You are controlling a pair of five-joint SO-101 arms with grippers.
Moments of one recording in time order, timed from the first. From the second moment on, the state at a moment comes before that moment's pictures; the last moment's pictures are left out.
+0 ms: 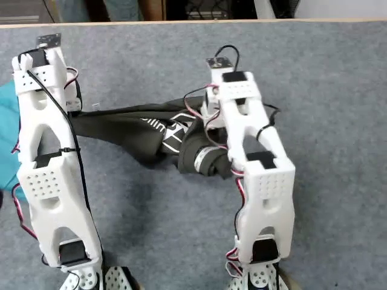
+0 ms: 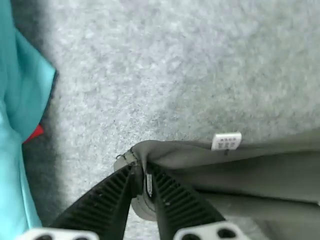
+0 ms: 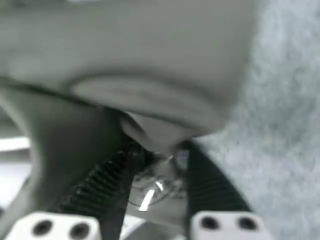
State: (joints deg) left arm -18.8 38.5 -44.3 97.4 -3.3; right arm -6.9 38.5 -19.3 80.9 1.5
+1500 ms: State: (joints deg) left arm -17.0 -30.8 38.3 82.2 -29.0; right arm 14.9 20.3 -11.6 87.8 30.6
